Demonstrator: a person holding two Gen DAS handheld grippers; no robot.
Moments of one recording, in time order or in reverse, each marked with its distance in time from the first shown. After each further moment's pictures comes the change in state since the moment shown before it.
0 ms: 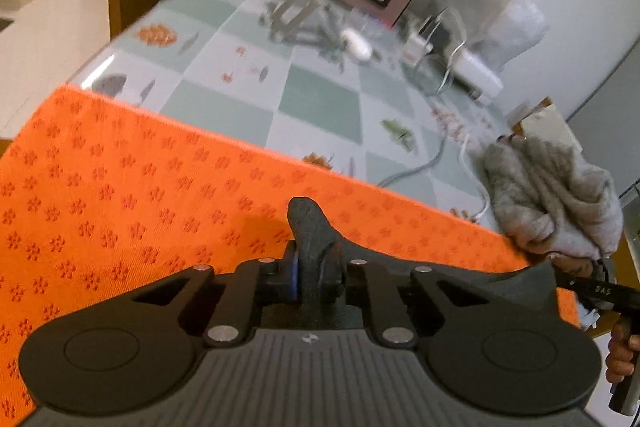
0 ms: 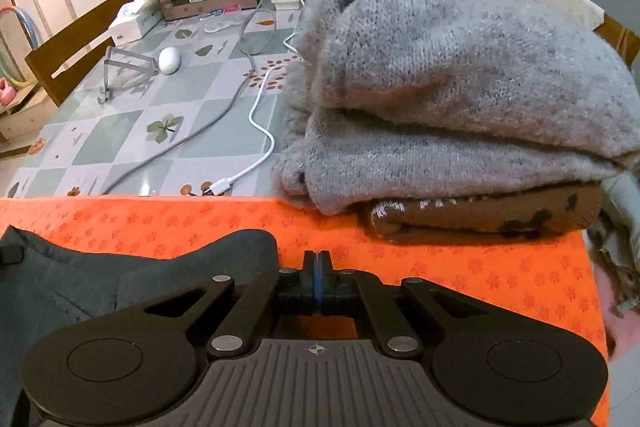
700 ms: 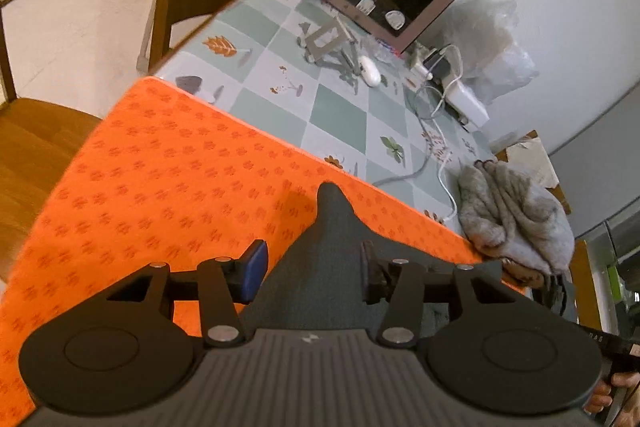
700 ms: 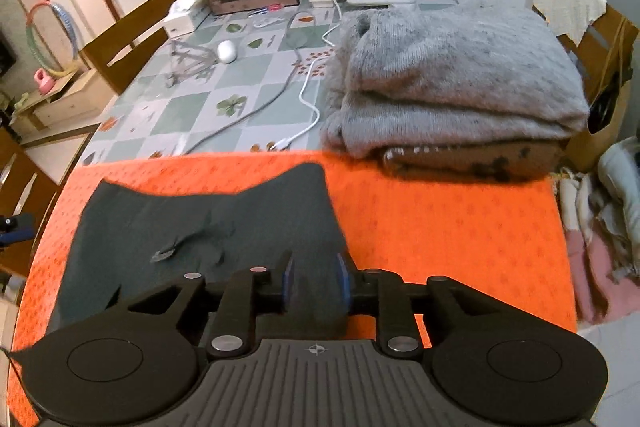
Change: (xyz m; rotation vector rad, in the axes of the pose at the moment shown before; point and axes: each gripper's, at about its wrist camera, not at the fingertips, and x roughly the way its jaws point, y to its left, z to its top) left arm -0.134 0.033 -0.020 -0.109 -0.020 -0.041; right arm -0.120 -0.004 -0.034 -0.016 0.060 0.119
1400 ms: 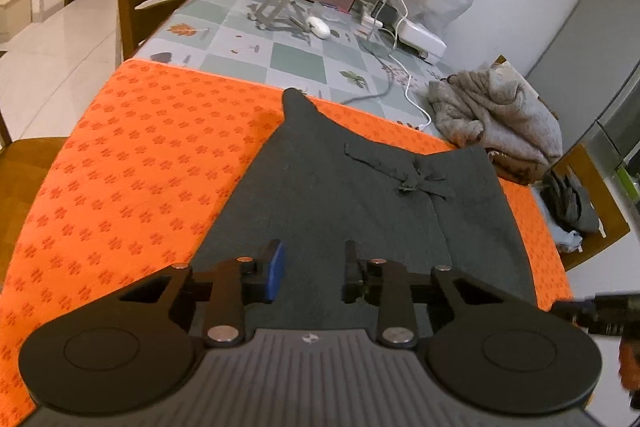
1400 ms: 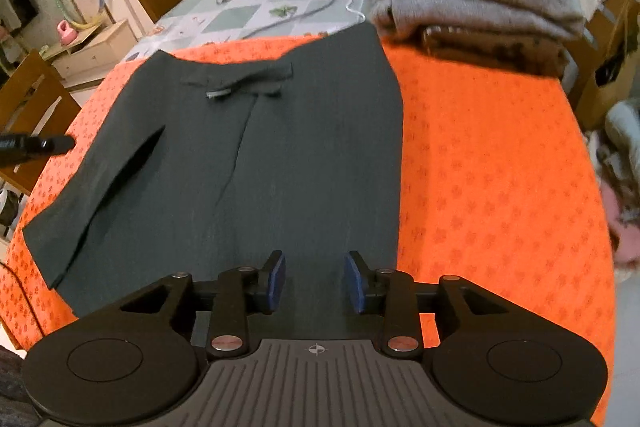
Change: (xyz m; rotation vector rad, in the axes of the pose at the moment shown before) left arm -0.016 -0.022 -0.102 0.258 -0.011 0.004; right arm -0.023 0.040 -0.145 -0.072 0.062 0.016
